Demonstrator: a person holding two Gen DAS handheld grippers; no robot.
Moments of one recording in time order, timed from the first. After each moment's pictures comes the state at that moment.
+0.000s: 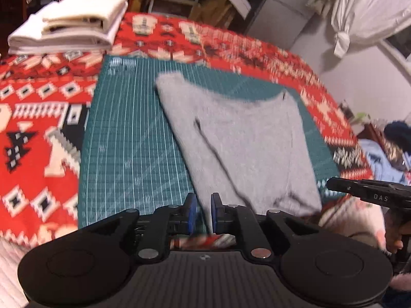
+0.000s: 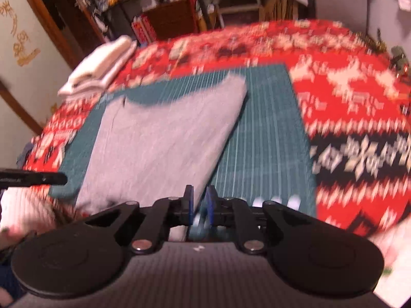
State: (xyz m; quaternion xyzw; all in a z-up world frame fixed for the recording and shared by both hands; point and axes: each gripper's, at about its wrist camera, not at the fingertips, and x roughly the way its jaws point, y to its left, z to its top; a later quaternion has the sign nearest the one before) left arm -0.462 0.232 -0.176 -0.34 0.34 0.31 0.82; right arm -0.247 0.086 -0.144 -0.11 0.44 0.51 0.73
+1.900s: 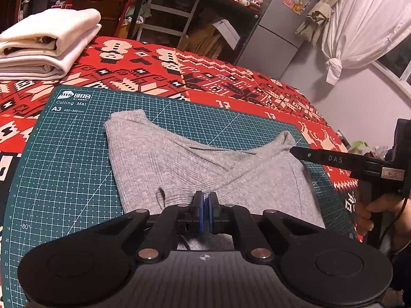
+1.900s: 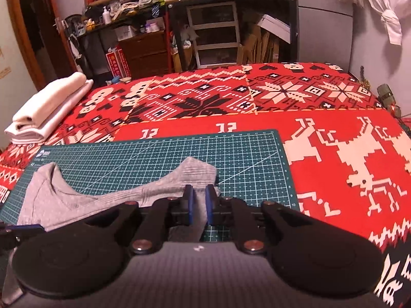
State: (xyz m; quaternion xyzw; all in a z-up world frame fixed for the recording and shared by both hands) left arm -0.398 0.268 -0.225 -0.32 0.27 0.32 0.85; right arm -0.167 0.195 -0.188 -0.10 0.36 0.46 0.81
